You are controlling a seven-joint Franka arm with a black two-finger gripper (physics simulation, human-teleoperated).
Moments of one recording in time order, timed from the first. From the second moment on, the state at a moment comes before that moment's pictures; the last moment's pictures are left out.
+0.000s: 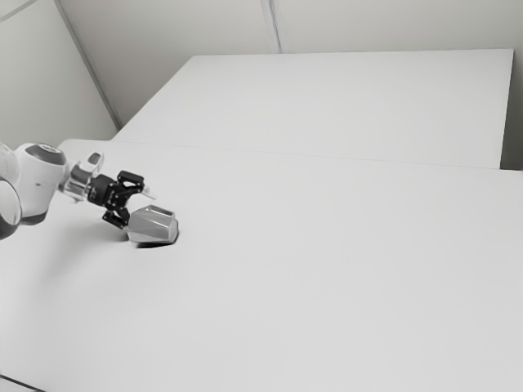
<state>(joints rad) 0.52 0.56 0.06 -1.67 -0.89 1.70 0.46</state>
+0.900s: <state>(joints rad) 0.44 0.44 0.04 -1.65 -0.69 1.72 0.46</state>
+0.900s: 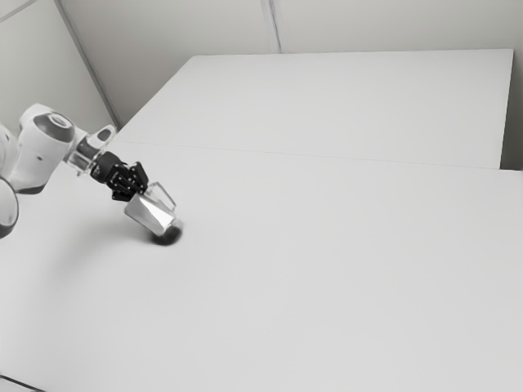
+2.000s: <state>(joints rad) 0.09 0.11 -0.01 -2.14 -0.10 2.29 -0.06</state>
